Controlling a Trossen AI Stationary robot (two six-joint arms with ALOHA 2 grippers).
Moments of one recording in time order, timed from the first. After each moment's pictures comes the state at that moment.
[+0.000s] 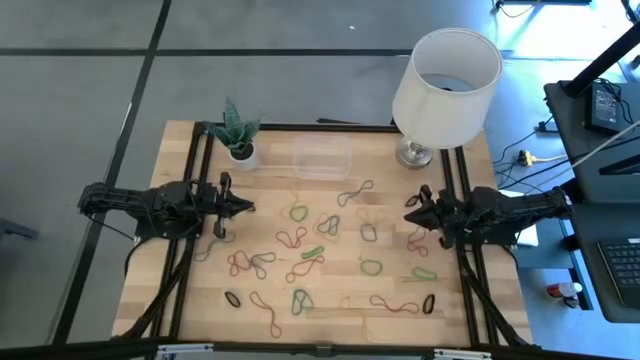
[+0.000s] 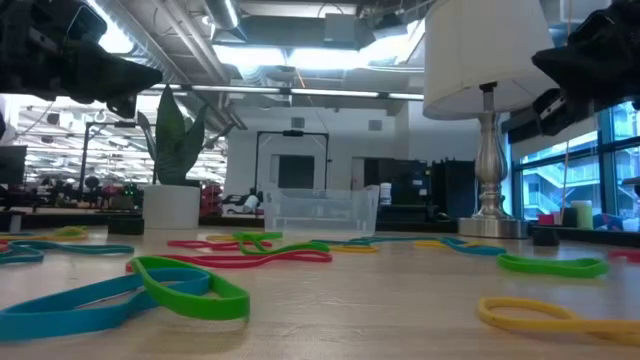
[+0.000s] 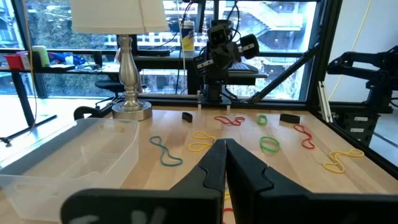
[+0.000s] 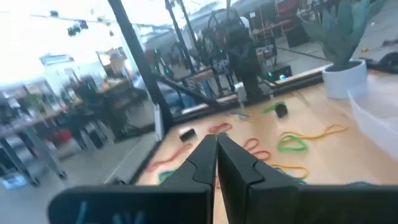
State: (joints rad) left arm -0.08 0.02 0.01 0.03 -0.14 -0.04; right arm 0.15 0.00 0.01 0.09 -0.01 0.39
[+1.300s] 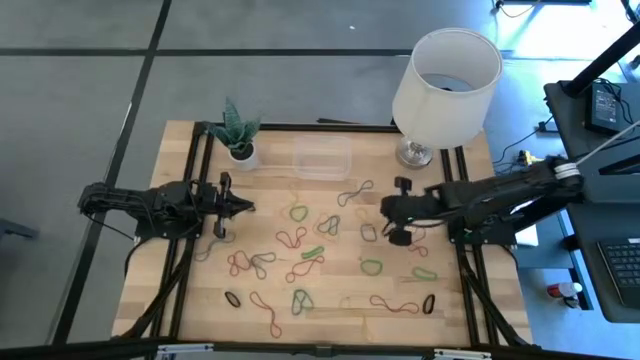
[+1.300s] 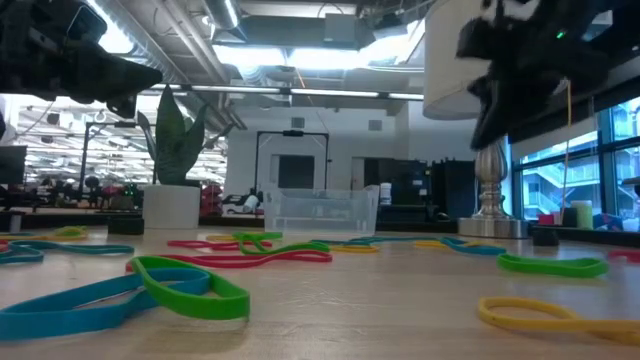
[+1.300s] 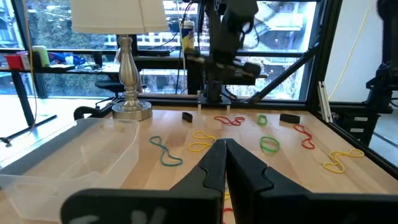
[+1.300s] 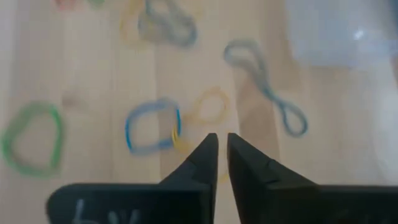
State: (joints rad) left arm -0.08 0.02 0.01 0.03 -0.14 -0.04; right arm 0.17 1.23 0.81 -0.67 0.30 0.09
